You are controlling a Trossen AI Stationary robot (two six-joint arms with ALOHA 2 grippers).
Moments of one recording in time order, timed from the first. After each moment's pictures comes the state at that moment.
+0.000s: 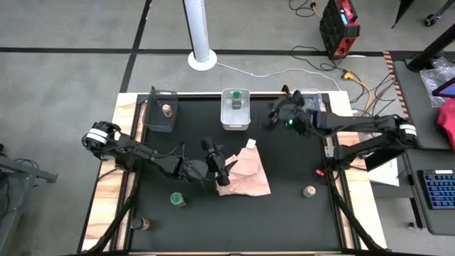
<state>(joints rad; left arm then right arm) -0.29 1.65 0.85 0.52 -0.80 0.19 -0.22 1.21 0.90 -0.30 0.68 0.21</state>
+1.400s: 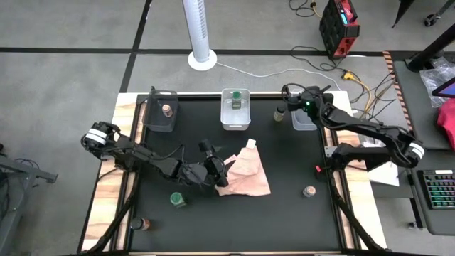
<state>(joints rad) -0.32 1.64 0.85 0.49 -0.88 0.22 -0.76 1.07 0.54 -0.09 0.67 0.33</state>
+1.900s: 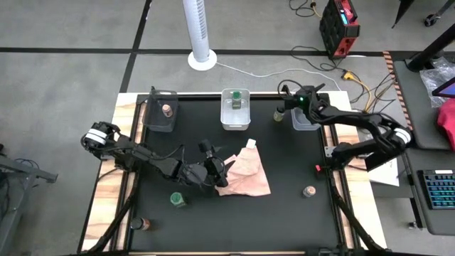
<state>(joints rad) -0.32 1.64 0.85 0.47 -0.88 0.22 -0.86 1.31 0.52 0.11 0.61 0.31</state>
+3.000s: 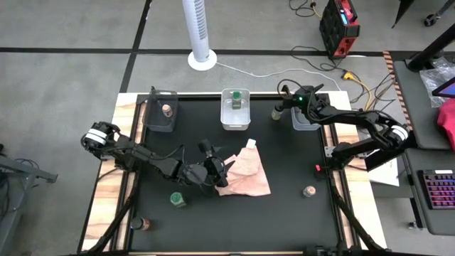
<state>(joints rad) -0.32 1.64 0.85 0.47 -0.88 0.19 -0.88 1.36 0.52 0.16 0.57 0.37</state>
